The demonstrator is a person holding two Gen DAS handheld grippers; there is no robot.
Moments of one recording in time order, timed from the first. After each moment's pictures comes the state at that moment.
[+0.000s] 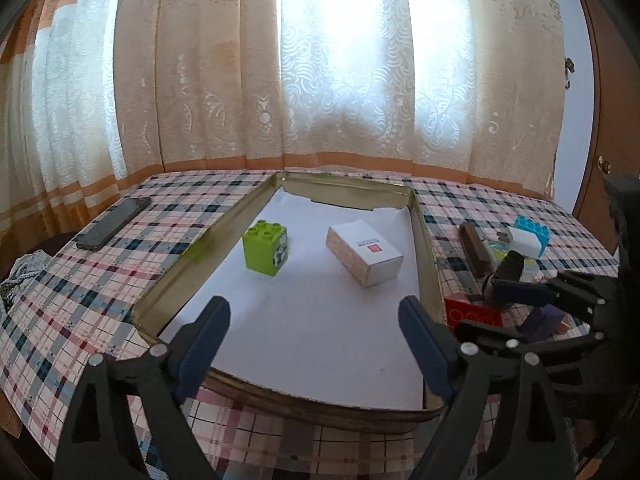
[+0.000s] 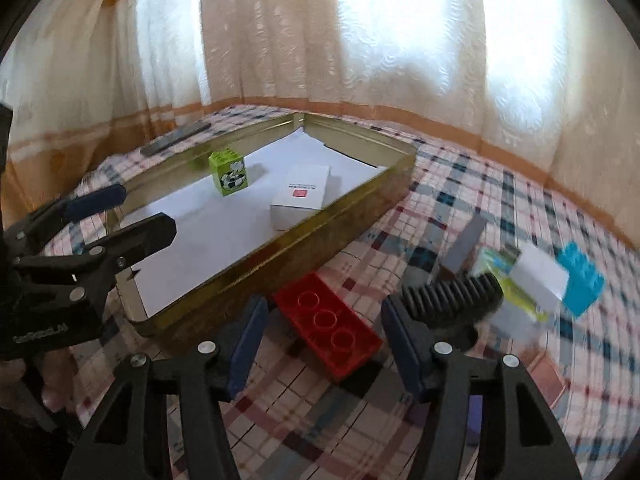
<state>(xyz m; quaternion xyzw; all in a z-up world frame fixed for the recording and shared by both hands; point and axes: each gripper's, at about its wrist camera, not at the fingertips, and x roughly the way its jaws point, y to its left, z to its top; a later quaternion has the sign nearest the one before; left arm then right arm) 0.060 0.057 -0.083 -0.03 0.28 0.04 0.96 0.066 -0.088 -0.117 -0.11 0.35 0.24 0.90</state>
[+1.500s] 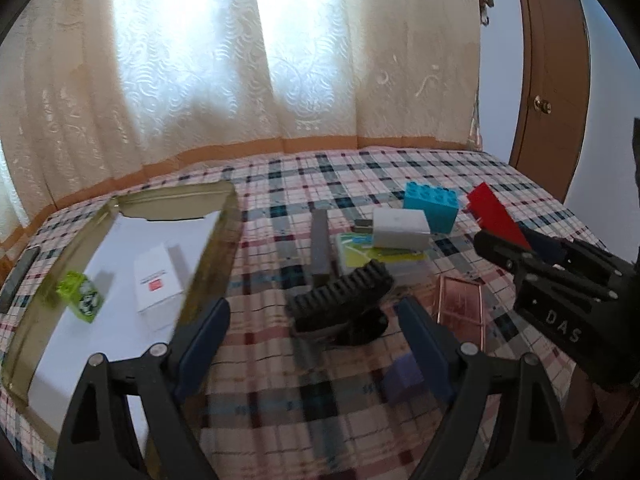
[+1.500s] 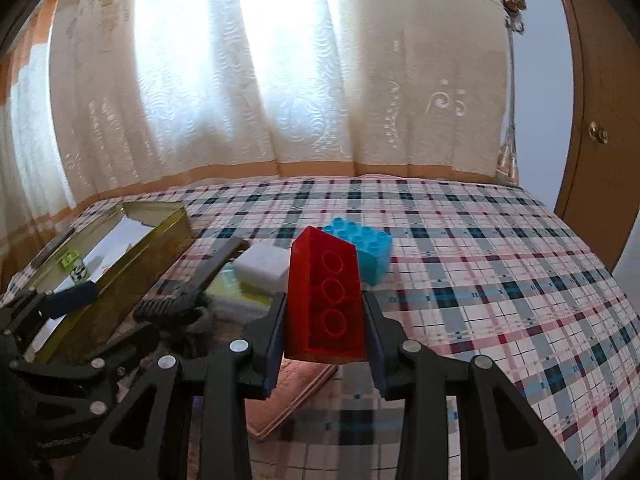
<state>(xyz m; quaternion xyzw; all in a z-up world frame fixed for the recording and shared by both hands) 0.123 -0.093 -0.086 0.04 0.32 -0.09 0.94 0.056 -0.243 -0.100 0.03 0.28 0.00 0.96</state>
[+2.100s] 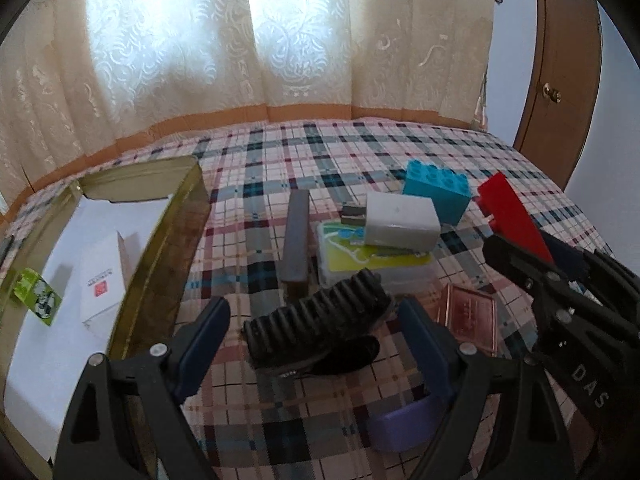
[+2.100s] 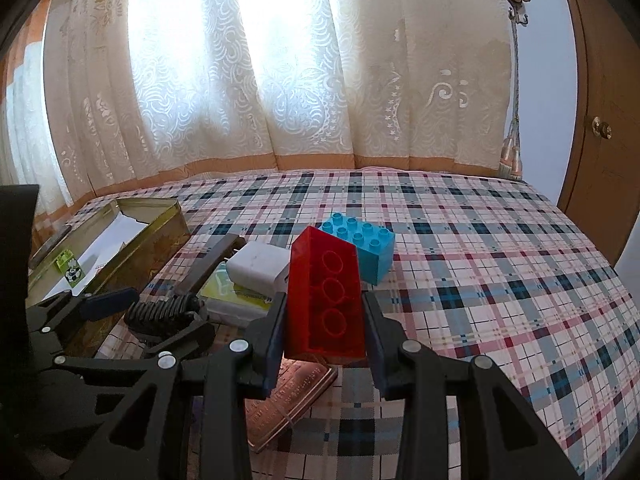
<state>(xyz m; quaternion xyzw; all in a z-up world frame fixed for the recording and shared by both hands) 0.162 -0.108 -0.104 0.02 0.38 -0.10 0.92 0.069 -0.241 -0.103 0.02 0.29 0.00 0.96</state>
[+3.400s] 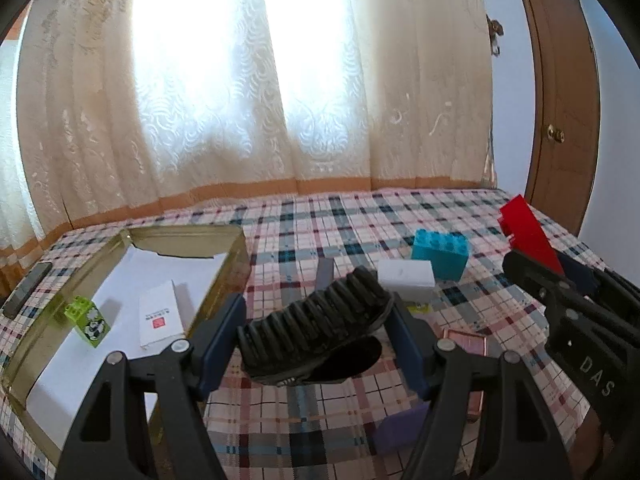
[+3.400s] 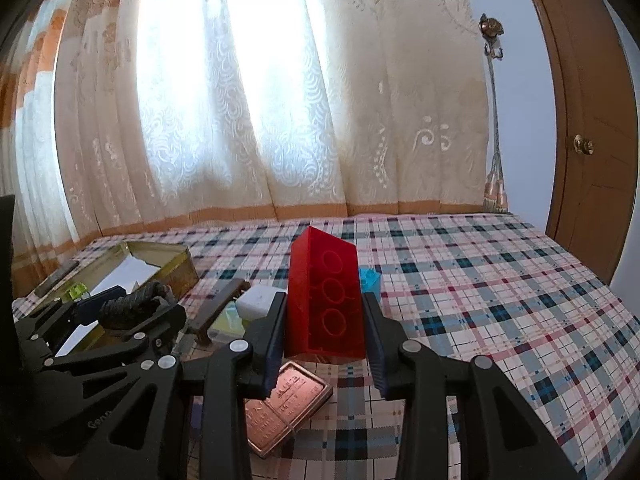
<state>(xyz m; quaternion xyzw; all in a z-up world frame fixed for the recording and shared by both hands) 0.122 -0.099 -0.073 0.03 0.24 -0.06 0.97 0.036 -0.243 -0.086 0.04 0.20 -0.01 0.98</state>
